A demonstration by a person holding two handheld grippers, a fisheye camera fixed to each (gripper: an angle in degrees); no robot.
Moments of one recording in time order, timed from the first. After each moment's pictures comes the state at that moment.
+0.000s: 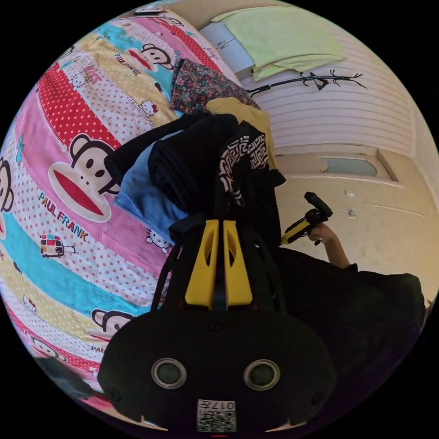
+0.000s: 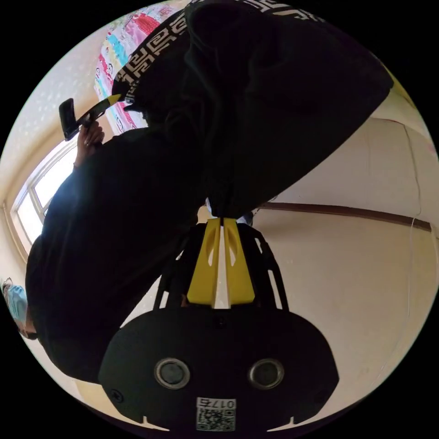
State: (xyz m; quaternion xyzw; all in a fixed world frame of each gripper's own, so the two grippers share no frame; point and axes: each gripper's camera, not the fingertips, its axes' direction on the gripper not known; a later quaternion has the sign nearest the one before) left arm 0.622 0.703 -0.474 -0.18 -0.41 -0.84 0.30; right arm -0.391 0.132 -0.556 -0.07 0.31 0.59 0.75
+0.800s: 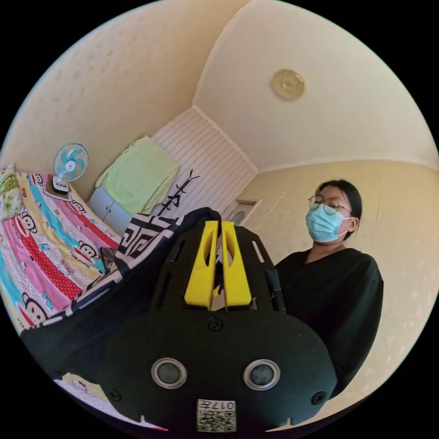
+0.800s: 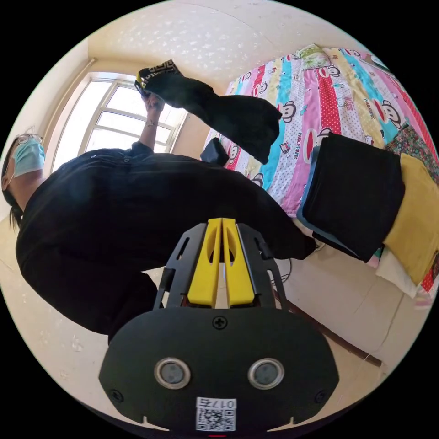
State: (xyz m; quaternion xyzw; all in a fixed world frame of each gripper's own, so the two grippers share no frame) left arm 0.486 0.183 -0.409 -0.15 -0.55 -0.50 0.66; right arm -0.472 0.047 -0.386 -0.08 0.39 0.23 0.89
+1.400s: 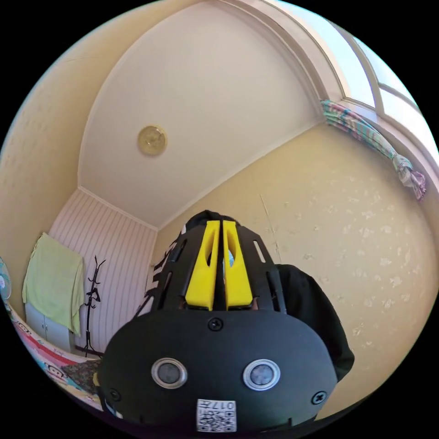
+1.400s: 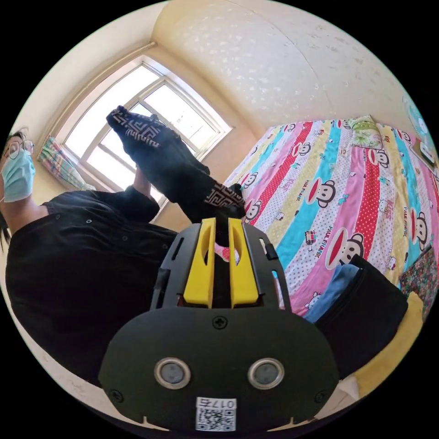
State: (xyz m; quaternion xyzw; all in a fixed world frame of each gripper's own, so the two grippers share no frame) left arm 0.404 0.029 -0.211 0.07 -0.36 -0.21 0.90; right arm -0.361 -0.097 -0.191 -0.10 0.39 0.05 0.91
